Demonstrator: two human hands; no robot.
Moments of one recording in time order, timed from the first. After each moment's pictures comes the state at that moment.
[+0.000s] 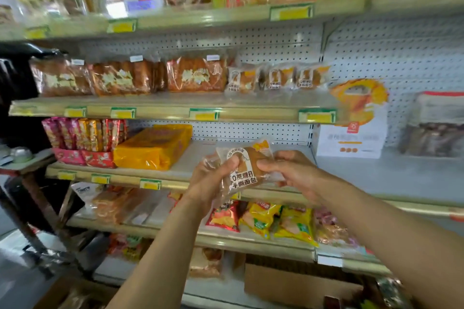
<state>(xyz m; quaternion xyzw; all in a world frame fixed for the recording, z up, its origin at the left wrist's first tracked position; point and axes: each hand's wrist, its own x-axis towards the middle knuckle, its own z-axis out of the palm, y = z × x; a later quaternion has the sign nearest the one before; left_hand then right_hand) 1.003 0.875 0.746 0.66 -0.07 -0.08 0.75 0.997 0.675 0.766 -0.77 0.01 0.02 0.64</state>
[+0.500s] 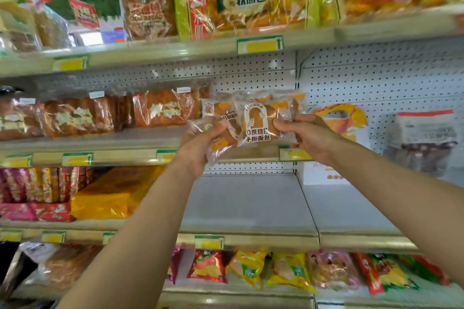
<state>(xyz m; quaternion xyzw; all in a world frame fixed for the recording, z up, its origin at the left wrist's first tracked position) 1.134 0.811 0.861 0.58 -0.12 -0.05 0.80 1.088 0.582 0.869 -0.72 -0.01 -0.12 0.69</state>
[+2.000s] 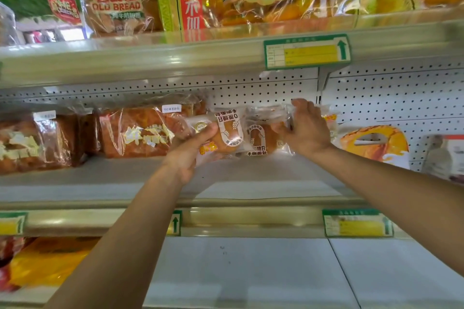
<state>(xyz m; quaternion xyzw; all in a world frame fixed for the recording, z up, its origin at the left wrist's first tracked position) 1.334 0.809 0.878 0.59 -0.10 -0.04 0.80 1.310 0.560 0.883 -0.91 0.10 -0.35 0.18</state>
